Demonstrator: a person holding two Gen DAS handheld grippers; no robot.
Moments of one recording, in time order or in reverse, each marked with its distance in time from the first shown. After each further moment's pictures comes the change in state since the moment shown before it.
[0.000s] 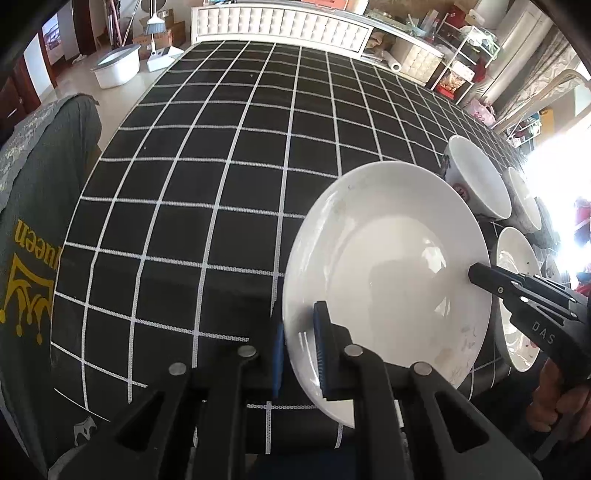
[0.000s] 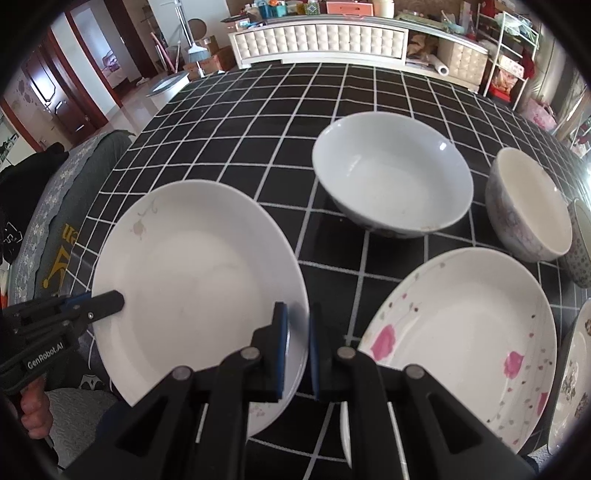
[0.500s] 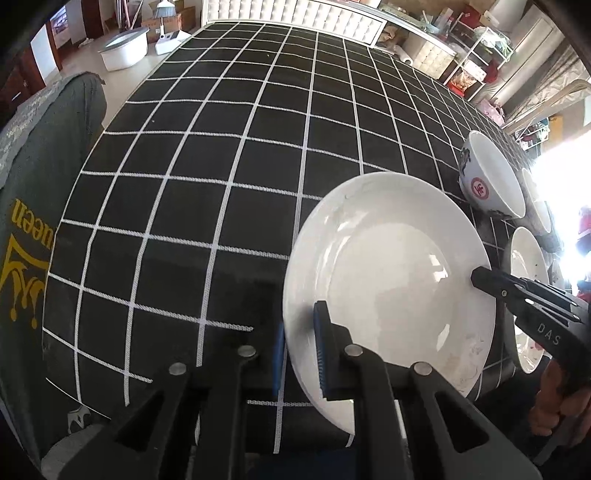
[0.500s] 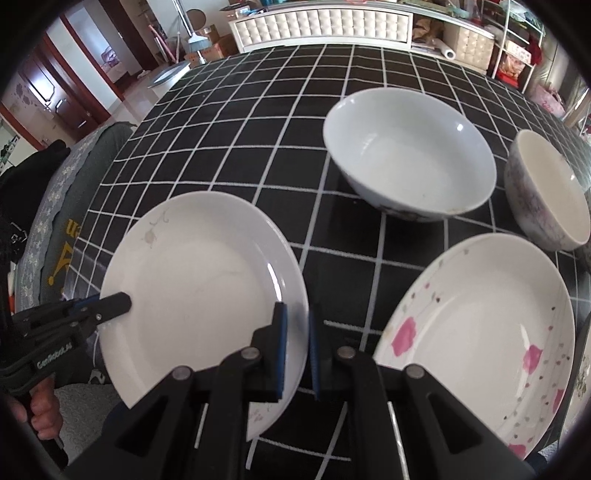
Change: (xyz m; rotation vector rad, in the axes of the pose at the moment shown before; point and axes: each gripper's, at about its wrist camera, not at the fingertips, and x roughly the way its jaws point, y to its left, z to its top) left arm 0.014 0.013 -0.003 -0.042 0.037 0.004; right arm 0.010 0.001 -0.004 0.011 0.057 0.051
